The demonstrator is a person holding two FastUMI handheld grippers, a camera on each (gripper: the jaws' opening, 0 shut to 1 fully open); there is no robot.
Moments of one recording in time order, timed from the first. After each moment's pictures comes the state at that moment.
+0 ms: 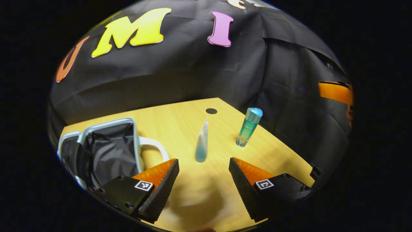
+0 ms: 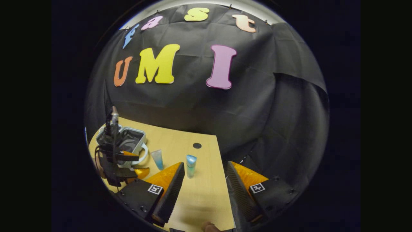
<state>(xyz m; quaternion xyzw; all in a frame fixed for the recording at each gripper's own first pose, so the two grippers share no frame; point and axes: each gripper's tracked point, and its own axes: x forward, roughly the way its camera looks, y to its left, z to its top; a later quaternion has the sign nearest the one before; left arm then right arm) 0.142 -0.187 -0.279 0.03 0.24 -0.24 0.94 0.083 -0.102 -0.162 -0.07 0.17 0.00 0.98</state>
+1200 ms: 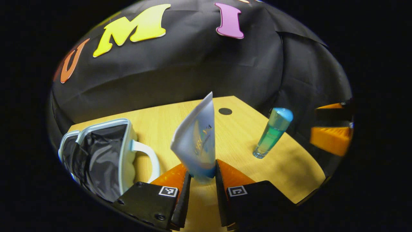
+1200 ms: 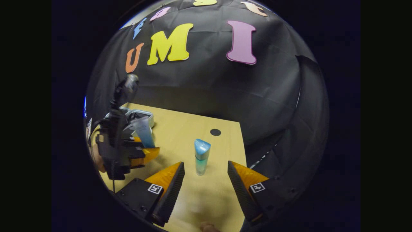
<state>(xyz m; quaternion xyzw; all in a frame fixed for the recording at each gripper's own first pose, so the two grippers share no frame) 0.165 -0.191 -0.262 0.04 0.22 -0.17 0.96 0.169 -0.065 -0.266 -0.07 0.21 0.12 0.97</state>
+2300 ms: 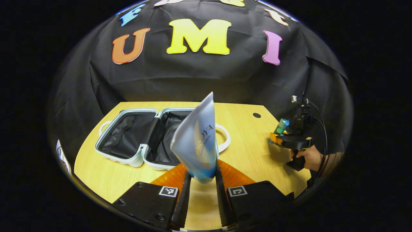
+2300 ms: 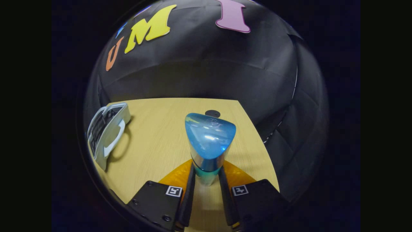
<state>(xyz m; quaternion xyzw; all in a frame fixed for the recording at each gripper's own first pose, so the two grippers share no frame) 0.013 -0.007 -0.192 -0.04 0.25 -0.03 0.97 0.243 -0.049 -0.363 -0.02 0.26 0.03 0.96</state>
